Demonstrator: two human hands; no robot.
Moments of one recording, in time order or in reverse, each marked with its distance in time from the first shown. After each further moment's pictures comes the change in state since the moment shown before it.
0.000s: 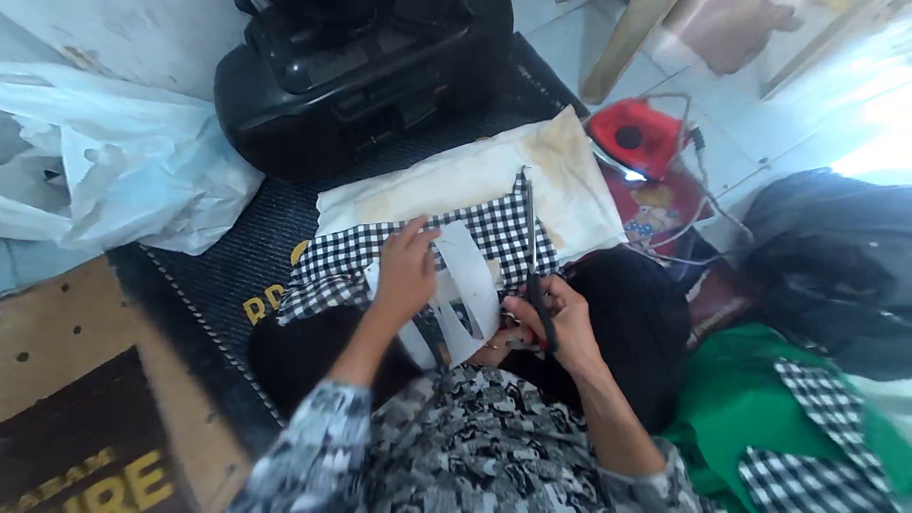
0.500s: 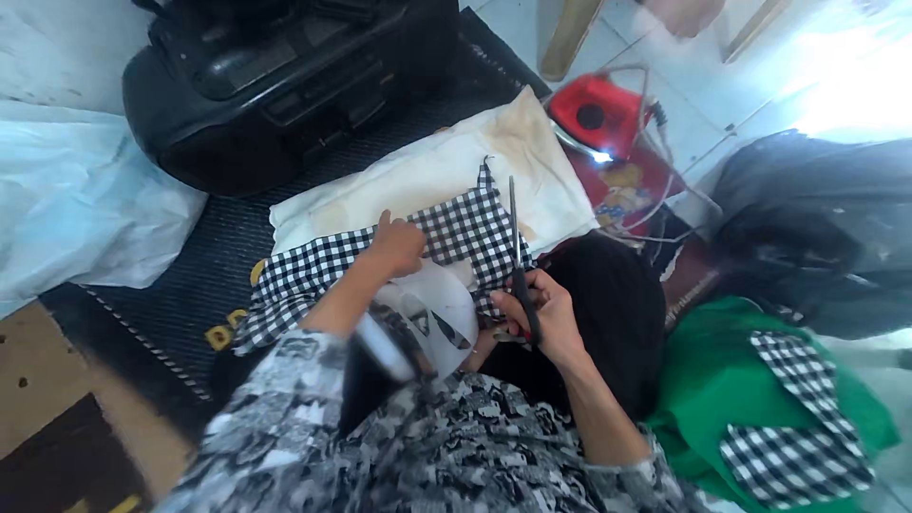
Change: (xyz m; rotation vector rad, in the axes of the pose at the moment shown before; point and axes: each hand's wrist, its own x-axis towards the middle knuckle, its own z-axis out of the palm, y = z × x) left_hand 0.102 -0.008 0.032 0.421 -0.806 0.058; right_hand 0.010 0.013 -0.018 0.055 0.082 0.070
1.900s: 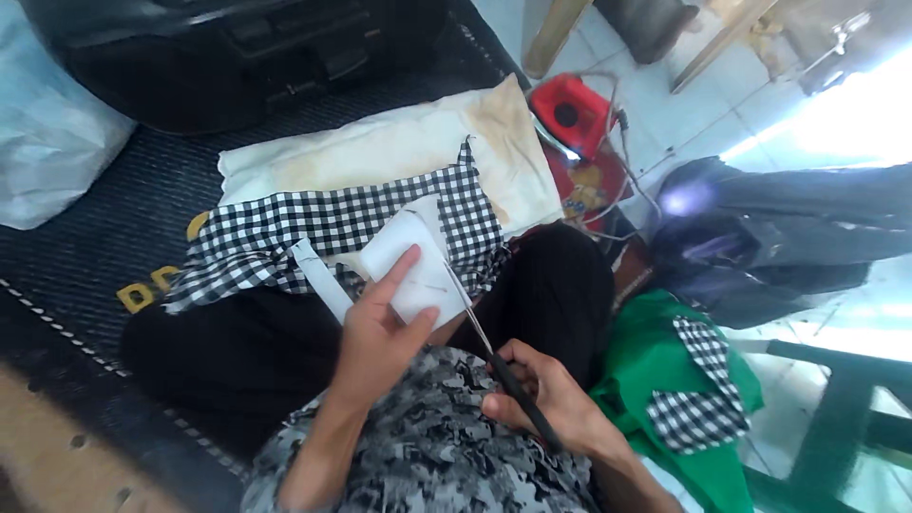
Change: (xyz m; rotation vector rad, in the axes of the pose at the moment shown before) left_hand -0.163 0.122 0.072 -1.472 0.816 0.132; right_hand -0.116 -0.044 -0.027 -0.316 -0.435 0.251
